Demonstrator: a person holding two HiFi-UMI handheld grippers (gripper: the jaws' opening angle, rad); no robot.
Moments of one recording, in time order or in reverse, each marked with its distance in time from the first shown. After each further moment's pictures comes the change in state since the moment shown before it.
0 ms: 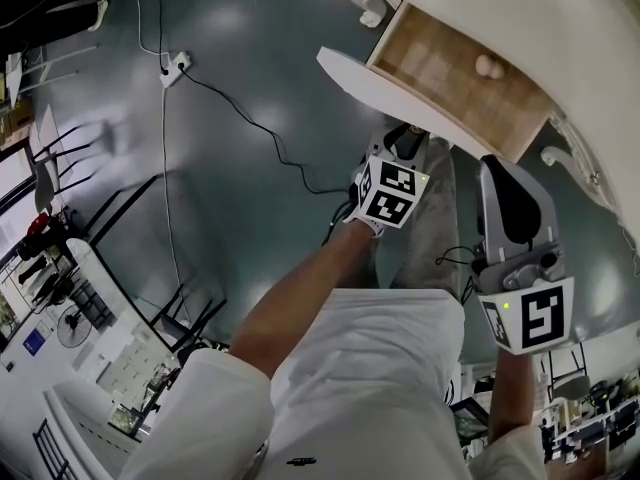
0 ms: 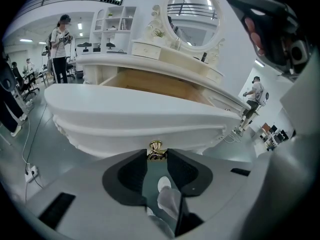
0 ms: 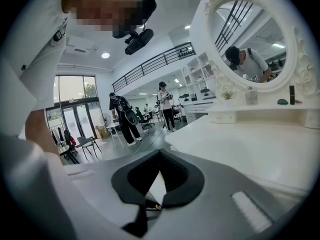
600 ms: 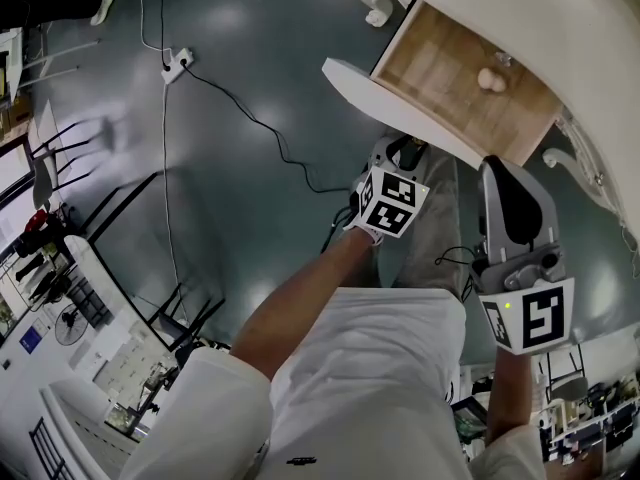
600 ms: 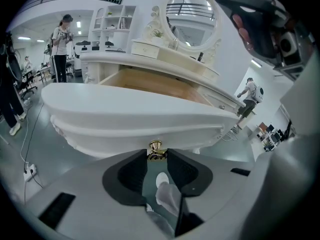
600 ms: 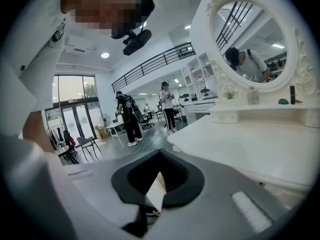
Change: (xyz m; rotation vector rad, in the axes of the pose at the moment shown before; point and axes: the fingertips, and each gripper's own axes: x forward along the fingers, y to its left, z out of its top) left arm -0.016 -0.003 -0.023 0.004 0.010 -0.024; right arm 0.004 0.016 0.001 0.003 -0.005 -0.006
